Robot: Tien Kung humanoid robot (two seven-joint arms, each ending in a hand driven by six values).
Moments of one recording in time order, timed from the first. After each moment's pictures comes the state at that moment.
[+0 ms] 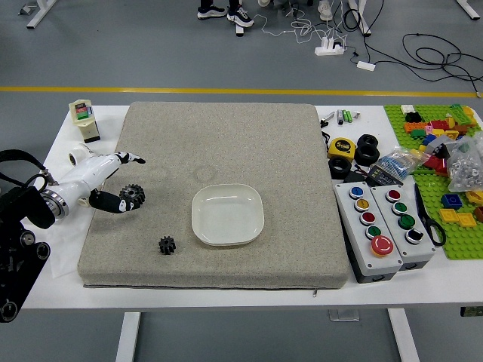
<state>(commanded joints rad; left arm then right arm) -0.42 0.30 -1.30 -1.12 2.27 -0.22 -0.17 0.14 -0.17 1.27 0.18 -1.20 -0.19 -0.21</state>
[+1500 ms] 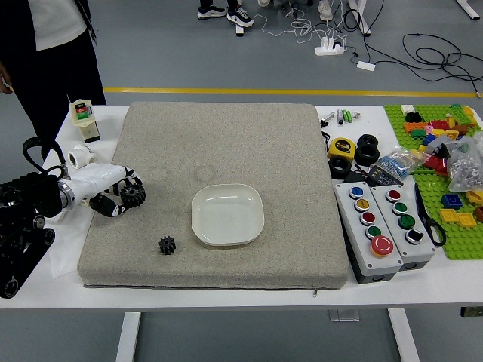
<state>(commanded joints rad) -0.58 0.36 -1.10 -0.94 2.27 -0.27 -0.14 0.15 -0.18 1.24 0.18 -1.20 -0.19 -0.21</state>
